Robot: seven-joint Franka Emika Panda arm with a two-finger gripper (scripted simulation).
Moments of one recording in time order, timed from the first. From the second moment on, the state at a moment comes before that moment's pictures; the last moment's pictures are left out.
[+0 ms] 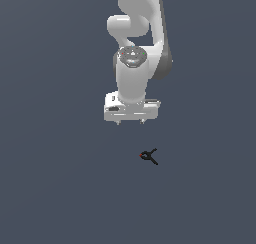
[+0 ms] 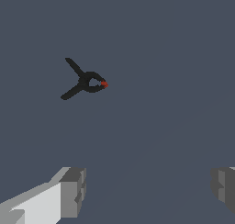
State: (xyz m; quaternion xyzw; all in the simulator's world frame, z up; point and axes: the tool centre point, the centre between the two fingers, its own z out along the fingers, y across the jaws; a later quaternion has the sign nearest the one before) arm -0.012 0.011 0.170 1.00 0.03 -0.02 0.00
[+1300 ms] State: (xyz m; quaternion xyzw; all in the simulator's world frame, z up) arm -0.009 0.021 0.153 0.99 0.10 -0.03 0.00
